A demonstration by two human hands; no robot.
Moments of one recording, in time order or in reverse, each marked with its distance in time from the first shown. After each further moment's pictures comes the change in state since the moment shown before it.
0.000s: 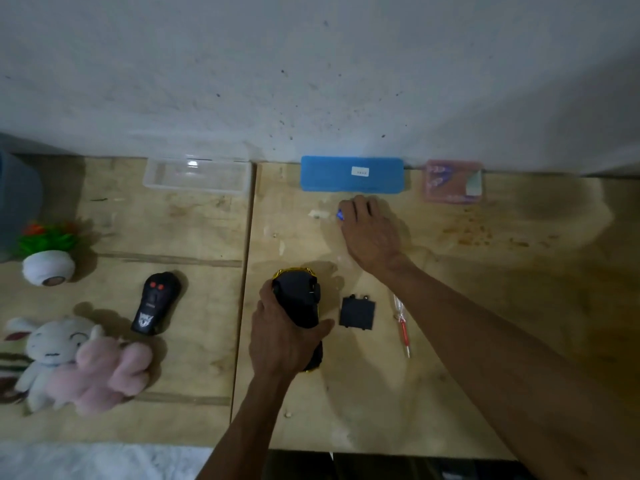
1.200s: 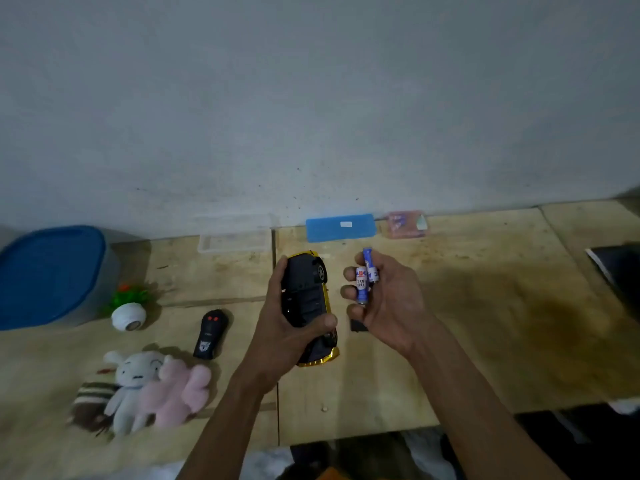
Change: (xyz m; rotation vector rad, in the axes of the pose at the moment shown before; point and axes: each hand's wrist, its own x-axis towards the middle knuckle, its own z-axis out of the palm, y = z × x) left_hand -0.097 0.024 -0.160 -0.665 -0.395 0.505; right_hand -0.126 -0.120 -0.263 2.179 -0.090 0.878
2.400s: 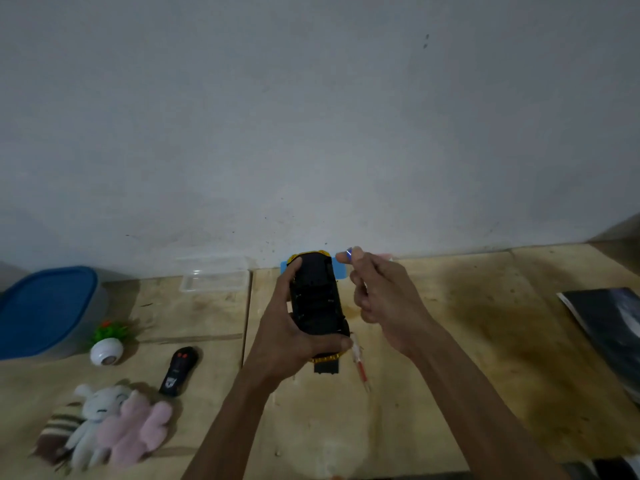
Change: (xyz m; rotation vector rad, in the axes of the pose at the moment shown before) left_hand 0.015 0.073 0.108 0.165 0.032 0.188; right_hand -0.042 -0.100 -0.049 -0.555 -0.057 -0.395
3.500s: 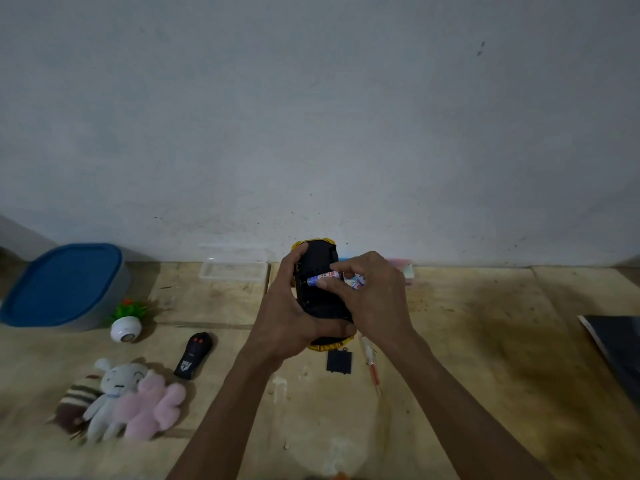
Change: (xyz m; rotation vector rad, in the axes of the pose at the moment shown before) left_hand 0.008 -0.001 -0.037 -0.041 0.066 0.010; right_hand 0.023 0.026 0.051 -0.648 0.212 -0.475
